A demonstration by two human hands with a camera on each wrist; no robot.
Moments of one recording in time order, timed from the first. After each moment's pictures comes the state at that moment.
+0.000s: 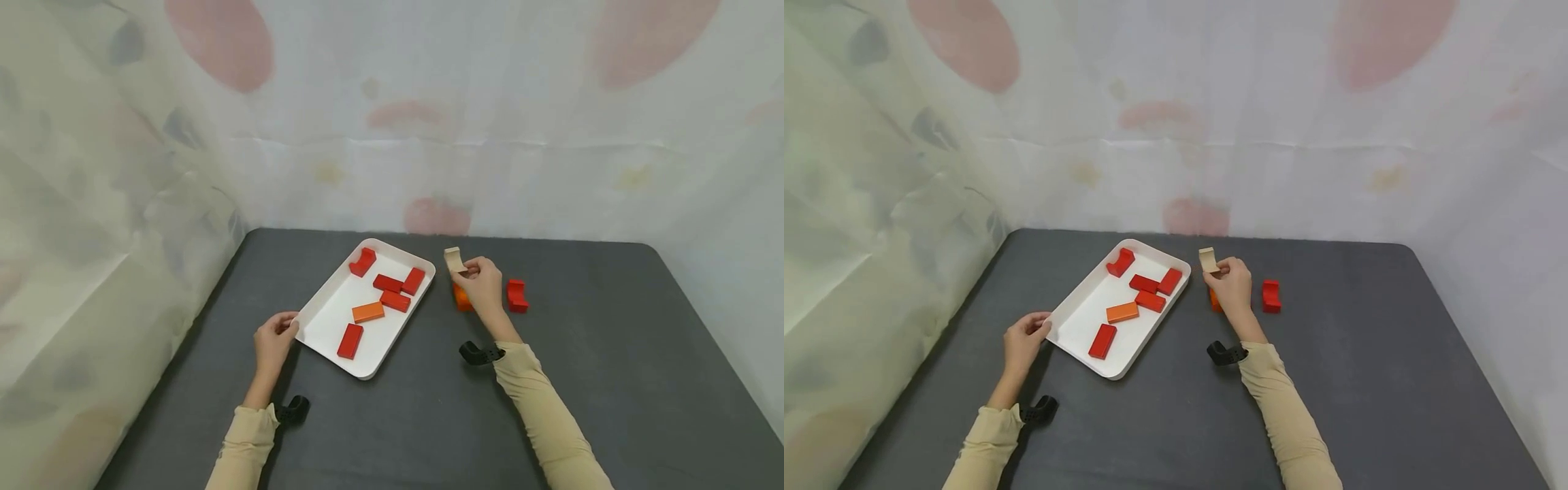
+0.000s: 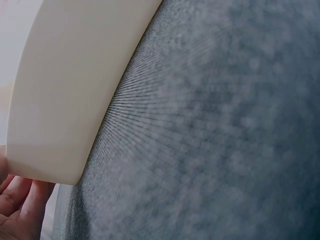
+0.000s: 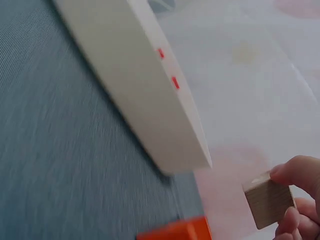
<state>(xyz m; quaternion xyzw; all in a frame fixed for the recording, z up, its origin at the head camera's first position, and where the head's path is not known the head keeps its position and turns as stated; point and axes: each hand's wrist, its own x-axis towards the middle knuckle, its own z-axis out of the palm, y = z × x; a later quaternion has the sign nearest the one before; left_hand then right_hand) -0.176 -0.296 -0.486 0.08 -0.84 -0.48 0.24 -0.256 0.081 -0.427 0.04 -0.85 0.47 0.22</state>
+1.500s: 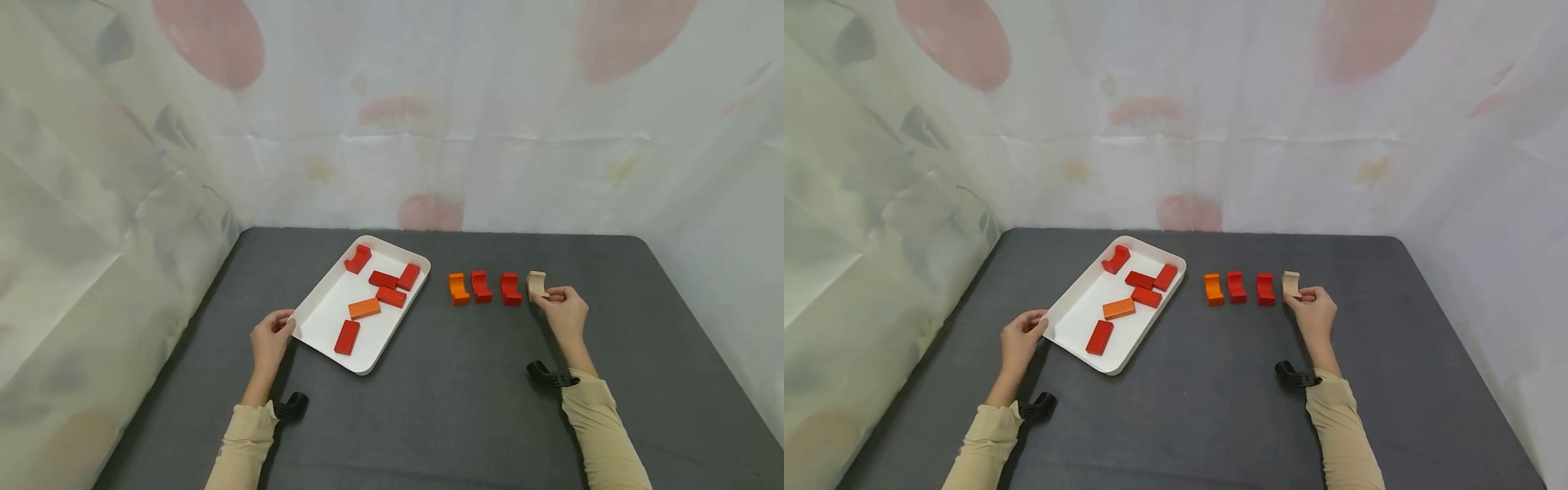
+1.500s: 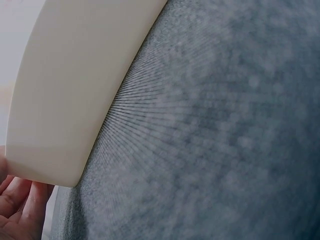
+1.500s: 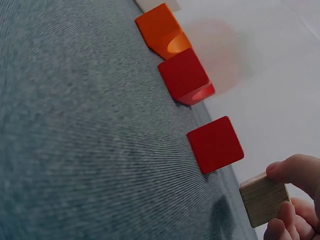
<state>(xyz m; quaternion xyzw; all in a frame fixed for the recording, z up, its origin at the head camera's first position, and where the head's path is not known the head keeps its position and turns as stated) -0.179 -0.298 -0.484 0.10 -0.84 -0.48 0.24 -0.210 0.209 -0.451 -0.13 -0.86 0.42 0.25</state>
